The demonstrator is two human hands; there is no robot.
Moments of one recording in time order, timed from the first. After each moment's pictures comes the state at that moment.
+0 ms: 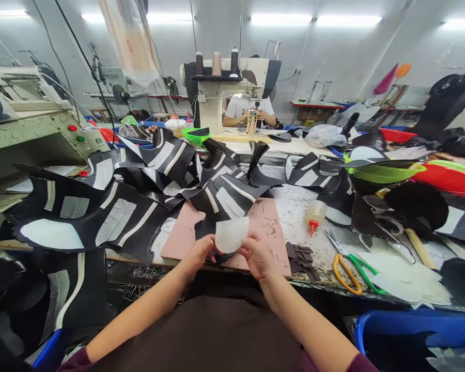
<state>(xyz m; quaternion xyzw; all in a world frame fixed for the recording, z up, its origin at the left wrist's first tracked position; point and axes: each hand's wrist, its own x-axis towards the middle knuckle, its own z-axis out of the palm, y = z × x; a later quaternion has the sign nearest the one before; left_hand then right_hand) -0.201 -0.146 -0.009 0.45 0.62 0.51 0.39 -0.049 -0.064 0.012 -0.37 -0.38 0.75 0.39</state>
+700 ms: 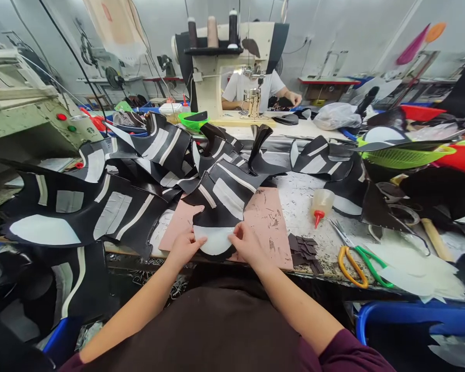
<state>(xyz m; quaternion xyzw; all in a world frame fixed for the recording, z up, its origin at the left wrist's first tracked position) -0.231 -0.154 -0.031 0.44 0.76 0.41 0.26 -0.059 -0.050 -0.015 -0.41 -0.71 0.53 0.22</state>
